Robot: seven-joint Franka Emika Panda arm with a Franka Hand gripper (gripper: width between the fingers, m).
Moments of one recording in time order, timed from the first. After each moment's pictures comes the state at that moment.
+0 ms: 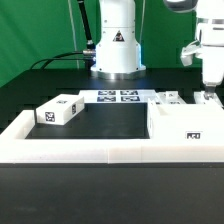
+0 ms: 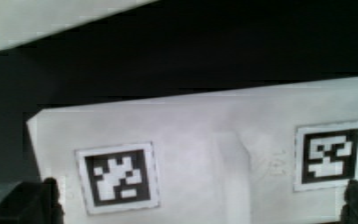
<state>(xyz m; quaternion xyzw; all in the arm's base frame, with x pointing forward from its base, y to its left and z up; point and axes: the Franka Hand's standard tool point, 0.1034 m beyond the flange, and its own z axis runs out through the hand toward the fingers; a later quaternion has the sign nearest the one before) 0.375 0.189 0.021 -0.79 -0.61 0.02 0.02</state>
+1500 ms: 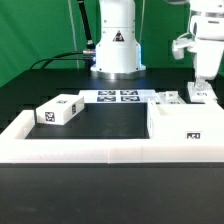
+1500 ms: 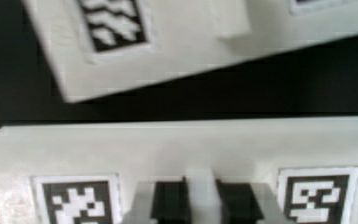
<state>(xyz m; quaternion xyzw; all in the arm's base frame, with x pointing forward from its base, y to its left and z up) 0.393 0.154 0.050 -0.76 -0.65 0.04 0.00</state>
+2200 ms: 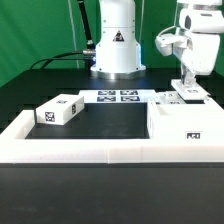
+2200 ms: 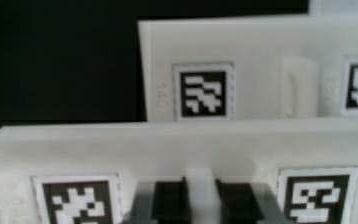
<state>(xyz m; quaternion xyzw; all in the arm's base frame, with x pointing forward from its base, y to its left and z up) 0.408 0.125 0.053 -0.70 -0.71 0.04 0.00</state>
